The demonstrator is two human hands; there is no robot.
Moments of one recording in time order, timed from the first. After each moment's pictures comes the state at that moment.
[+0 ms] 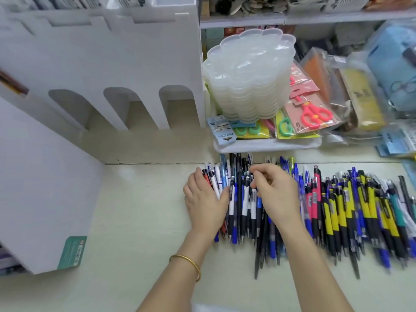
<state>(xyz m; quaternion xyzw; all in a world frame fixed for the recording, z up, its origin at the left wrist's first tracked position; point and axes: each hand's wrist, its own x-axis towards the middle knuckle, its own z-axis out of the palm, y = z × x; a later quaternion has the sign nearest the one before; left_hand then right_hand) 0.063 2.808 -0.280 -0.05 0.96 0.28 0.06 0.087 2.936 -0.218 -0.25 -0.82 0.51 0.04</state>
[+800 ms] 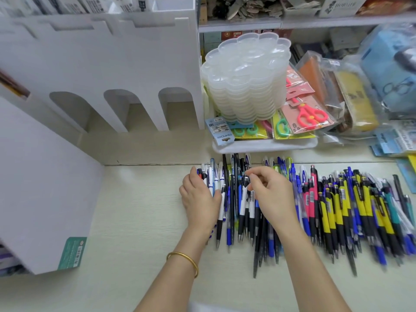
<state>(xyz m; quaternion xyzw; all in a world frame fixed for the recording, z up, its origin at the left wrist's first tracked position) 0.057 2.802 -0.276 -0.07 0.95 0.29 0.07 0.090 2.934 -0.220 -0.23 -0.84 0.50 0.04</state>
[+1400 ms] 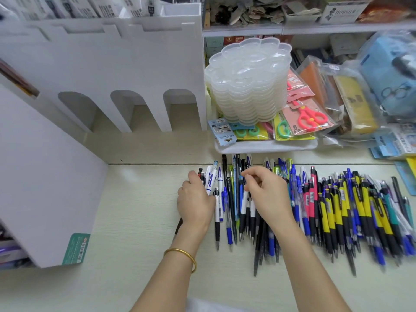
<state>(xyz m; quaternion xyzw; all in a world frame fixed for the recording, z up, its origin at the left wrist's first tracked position) 0.051 2.788 -0.266 -0.08 0.96 0.23 0.11 0.089 2.927 -0.215 -0.19 -0.87 0.45 0.01</state>
